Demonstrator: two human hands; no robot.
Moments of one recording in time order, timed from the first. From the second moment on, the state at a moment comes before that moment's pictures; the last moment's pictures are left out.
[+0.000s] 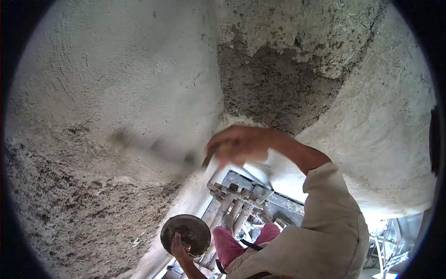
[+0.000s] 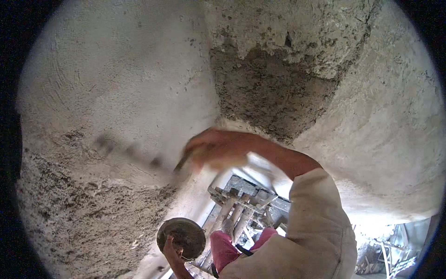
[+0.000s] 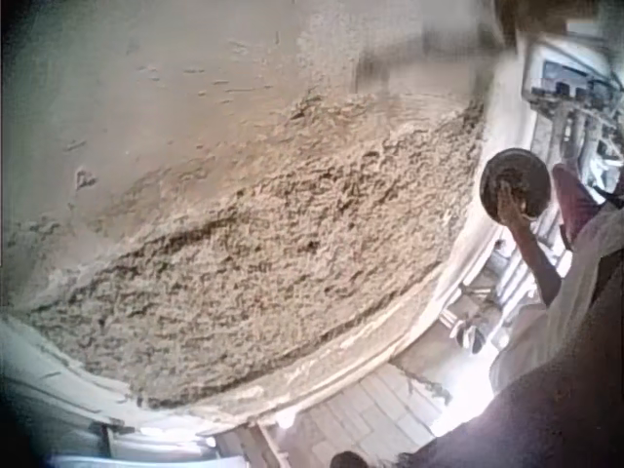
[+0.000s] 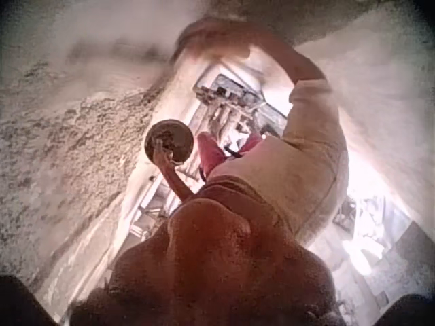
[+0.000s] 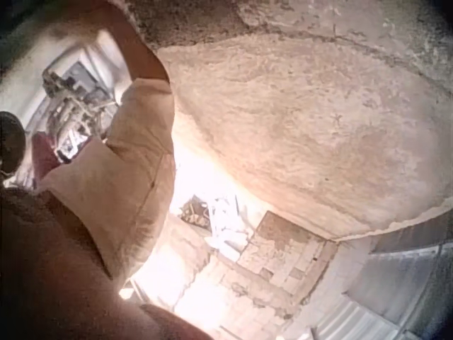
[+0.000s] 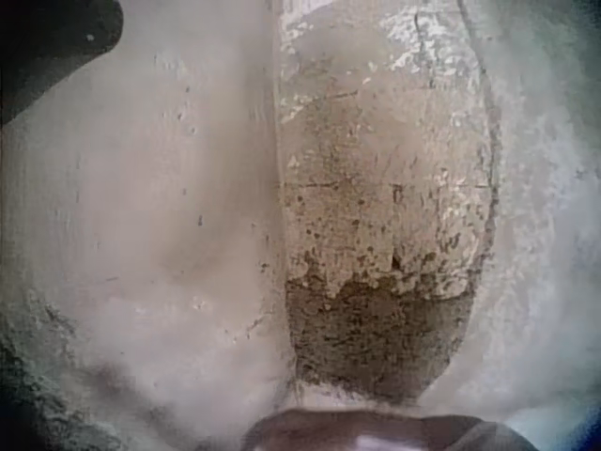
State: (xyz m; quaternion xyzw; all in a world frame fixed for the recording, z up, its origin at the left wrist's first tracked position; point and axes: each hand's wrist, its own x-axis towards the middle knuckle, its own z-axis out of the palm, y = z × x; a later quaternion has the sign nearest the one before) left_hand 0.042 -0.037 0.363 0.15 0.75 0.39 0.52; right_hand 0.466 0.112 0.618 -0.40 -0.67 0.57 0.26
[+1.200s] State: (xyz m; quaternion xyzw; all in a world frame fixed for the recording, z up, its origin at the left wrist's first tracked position) left_hand 0.303 -0.105 0.519 0.30 0.47 0.45 0.70; right_hand 0.540 -0.094 0.478 -0.66 -0.72 0.07 -0.18
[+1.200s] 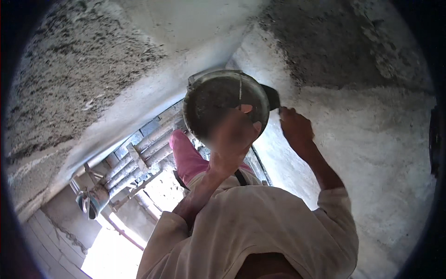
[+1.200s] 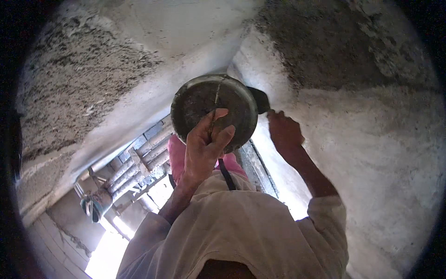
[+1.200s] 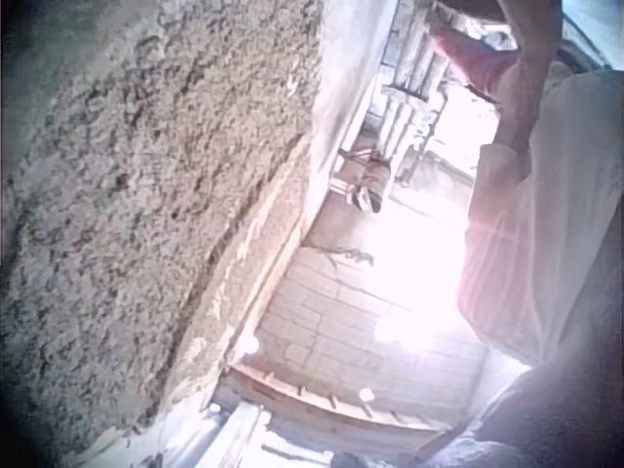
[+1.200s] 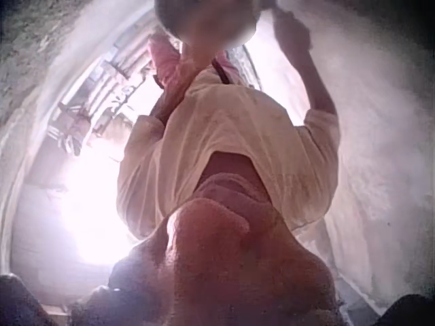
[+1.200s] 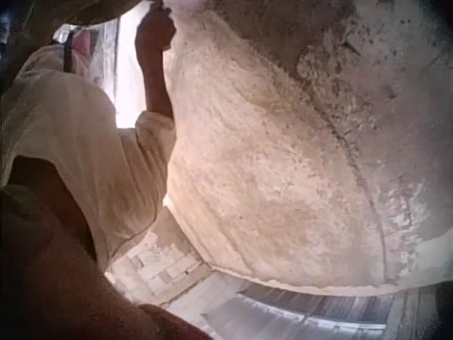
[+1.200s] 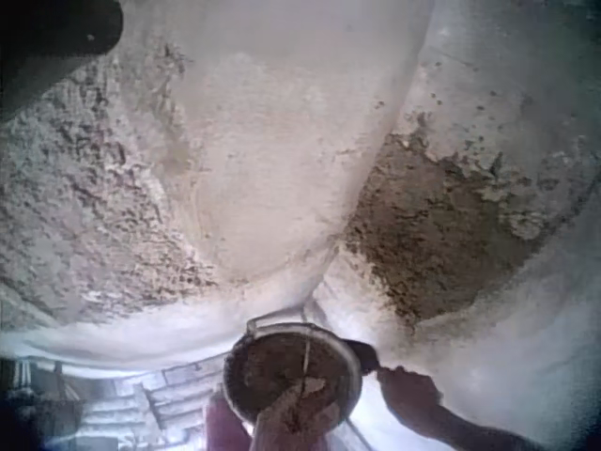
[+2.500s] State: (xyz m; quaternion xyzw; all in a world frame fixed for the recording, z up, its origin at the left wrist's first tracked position) left_hand 0.233 -0.104 0.505 0.22 0.53 0.50 0.64; right_hand 0.488 -0.099 0.464 -0.64 -0.69 0.33 -0.06
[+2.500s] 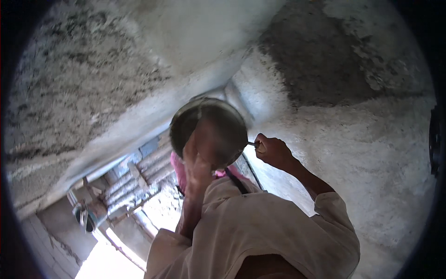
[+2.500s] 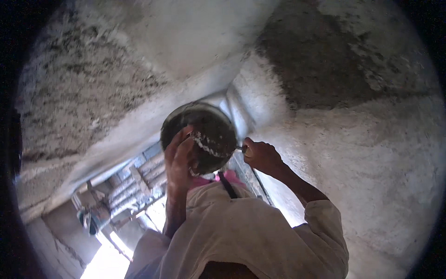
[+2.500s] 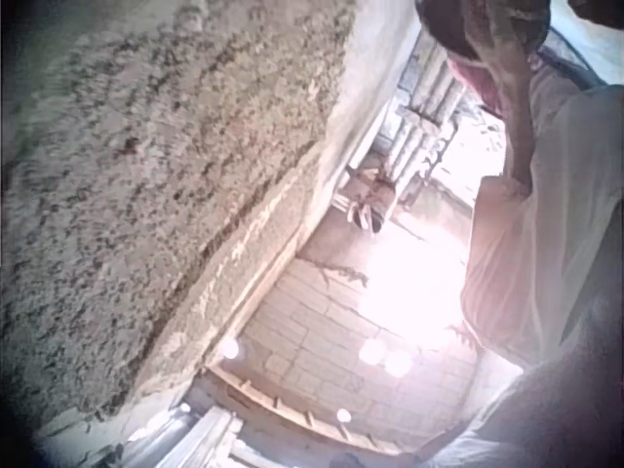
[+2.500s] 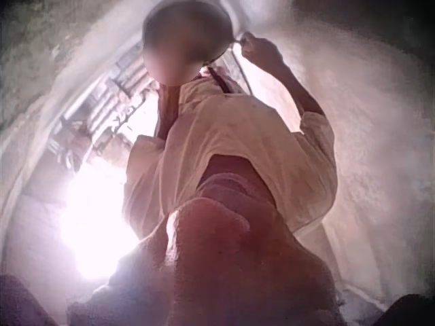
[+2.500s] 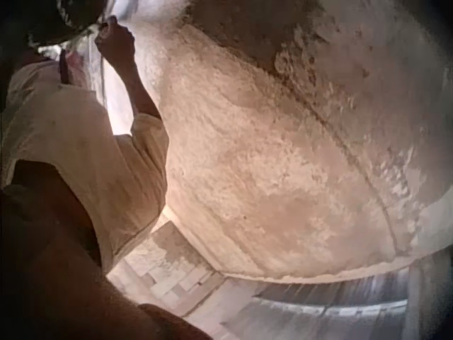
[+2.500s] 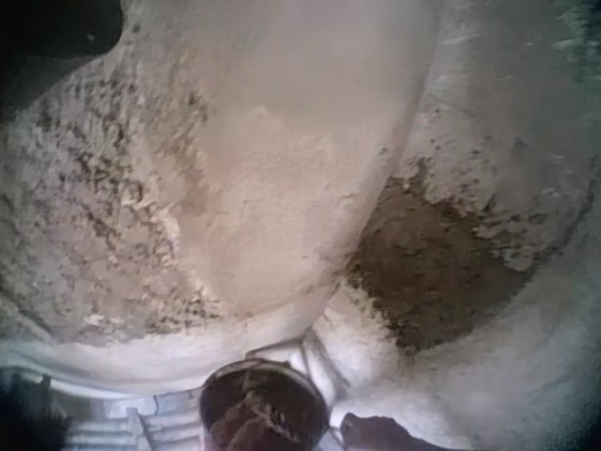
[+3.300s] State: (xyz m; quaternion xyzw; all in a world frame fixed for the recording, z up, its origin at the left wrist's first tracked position) left_hand 0.204 -0.139 0.507 0.16 0.65 0.55 0.50; right_hand 0.792 -0.108 0.758 -0.71 -0.47 0.07 0.53
